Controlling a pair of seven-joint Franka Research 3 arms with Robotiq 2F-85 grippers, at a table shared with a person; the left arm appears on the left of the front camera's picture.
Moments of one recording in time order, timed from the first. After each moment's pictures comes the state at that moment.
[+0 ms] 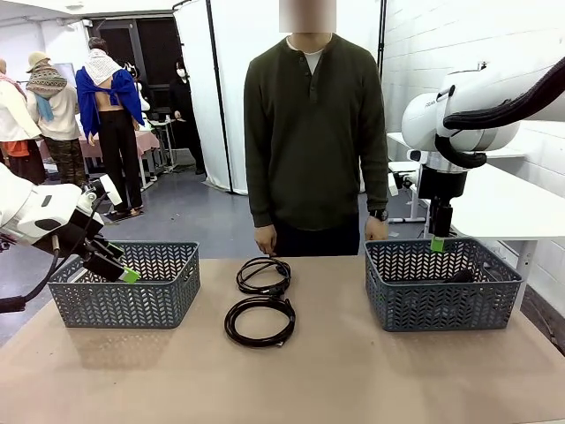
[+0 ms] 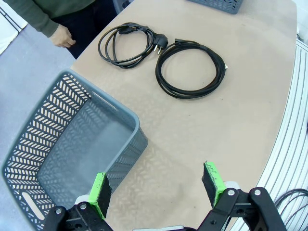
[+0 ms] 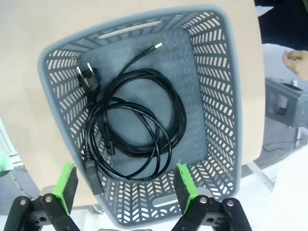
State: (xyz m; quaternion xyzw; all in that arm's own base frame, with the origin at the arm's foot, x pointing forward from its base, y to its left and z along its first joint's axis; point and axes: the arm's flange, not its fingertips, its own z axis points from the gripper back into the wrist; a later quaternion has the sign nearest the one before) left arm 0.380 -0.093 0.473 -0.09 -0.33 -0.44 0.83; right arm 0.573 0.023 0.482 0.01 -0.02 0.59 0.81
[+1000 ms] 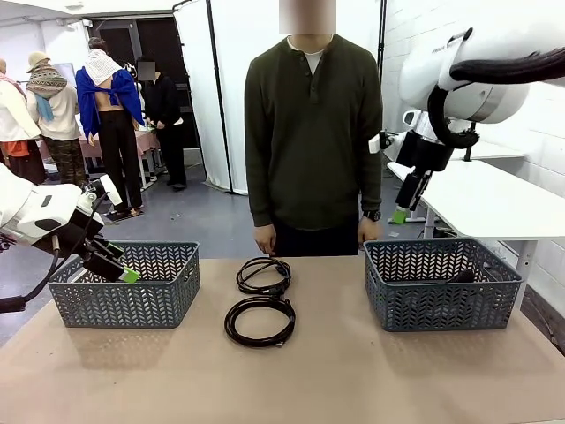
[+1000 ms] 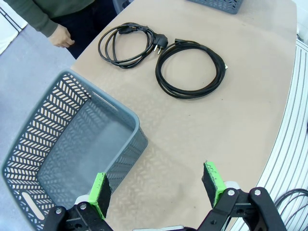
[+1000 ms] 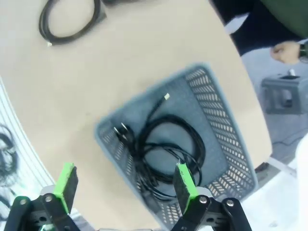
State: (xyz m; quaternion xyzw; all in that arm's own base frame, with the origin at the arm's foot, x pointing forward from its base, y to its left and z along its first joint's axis) left arm 0.380 -0.093 0.473 -0.09 -0.33 -0.44 0.83; right arm 0.525 0.076 0.553 0.09 -0.12 0.47 0.87
